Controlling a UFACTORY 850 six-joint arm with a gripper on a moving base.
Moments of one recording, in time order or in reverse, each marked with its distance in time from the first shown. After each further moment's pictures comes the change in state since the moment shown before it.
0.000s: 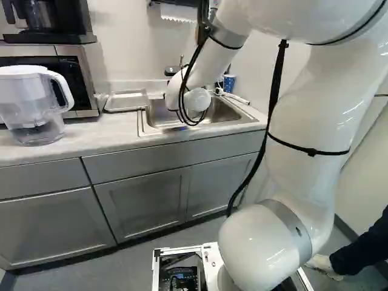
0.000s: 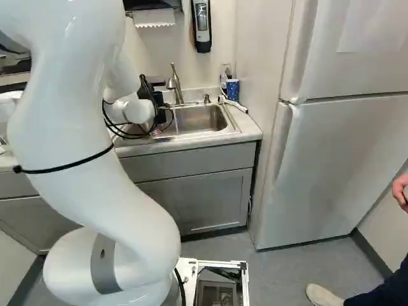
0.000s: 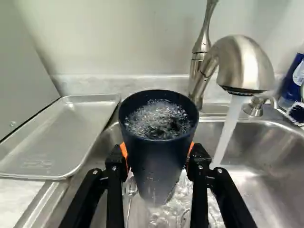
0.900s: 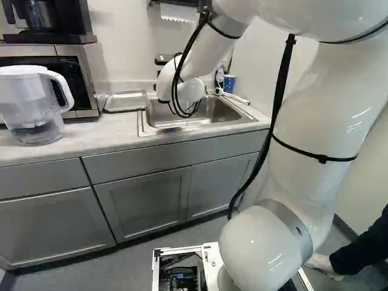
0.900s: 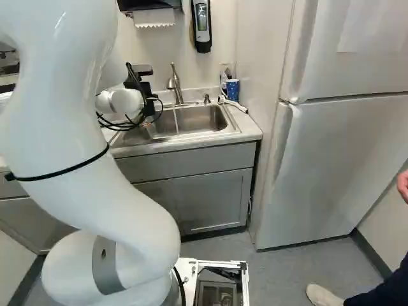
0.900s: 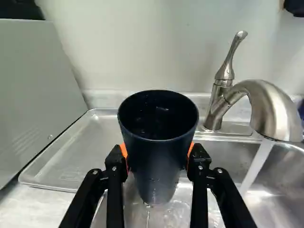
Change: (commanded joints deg) arm 3.7 2.3 -3.3 0.0 -3.6 0.0
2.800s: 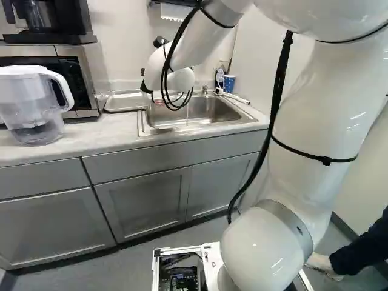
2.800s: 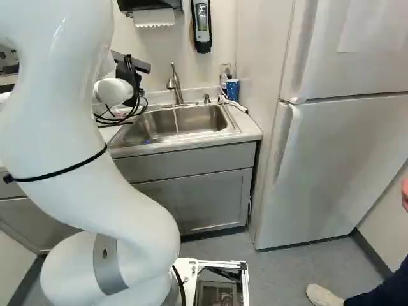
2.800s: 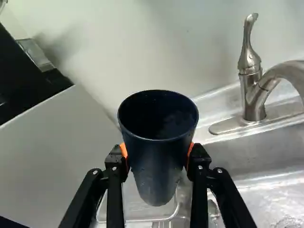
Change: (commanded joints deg) arm 4.1 -0.1 -4.7 0.0 -1.1 27.1
